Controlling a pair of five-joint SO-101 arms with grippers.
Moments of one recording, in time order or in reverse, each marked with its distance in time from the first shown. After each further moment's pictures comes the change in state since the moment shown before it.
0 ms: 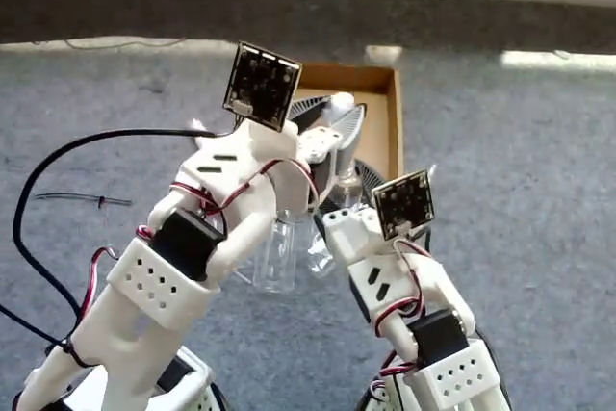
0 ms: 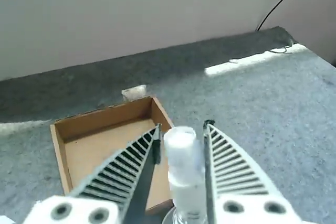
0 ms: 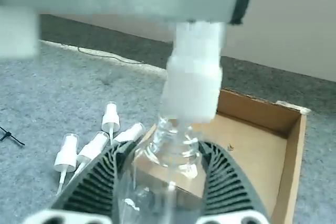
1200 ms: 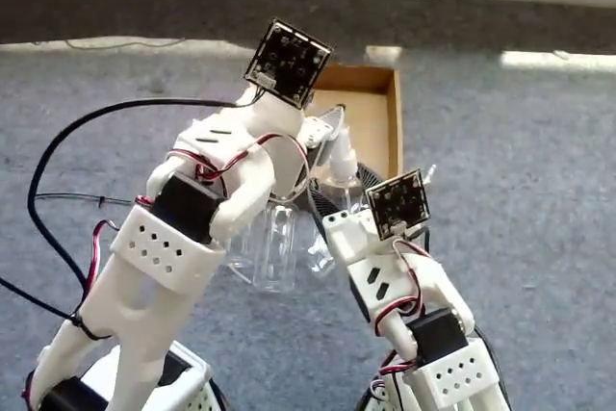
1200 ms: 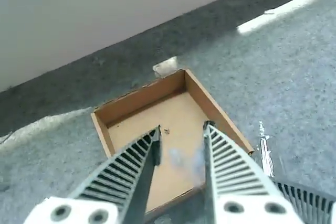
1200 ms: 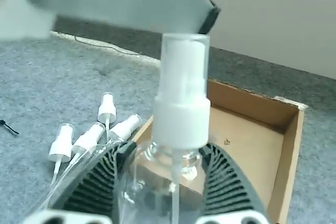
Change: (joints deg) left arm -3.2 9.6 -10.6 12.9 -12.4; right arm 0.2 0.0 0.1 0.5 1.8
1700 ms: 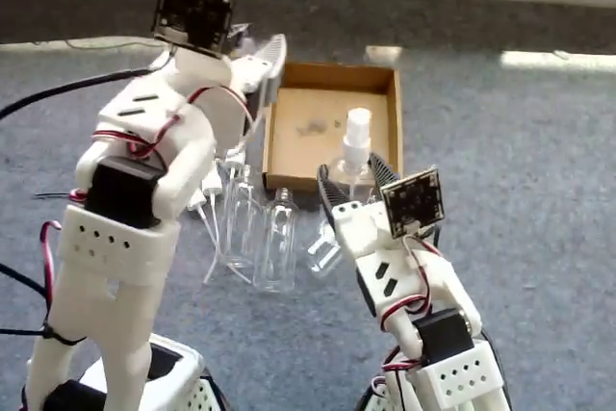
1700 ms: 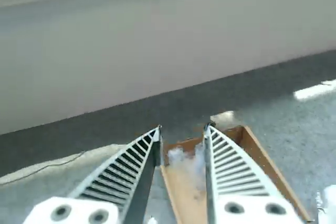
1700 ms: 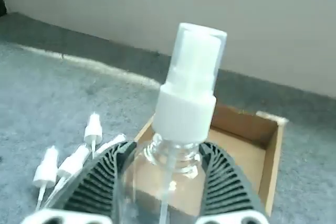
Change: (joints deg) left arm -12.7 0.2 -13.5 1.7 -0.4; right arm 3.5 -0.1 -1.9 -2.9 0.4
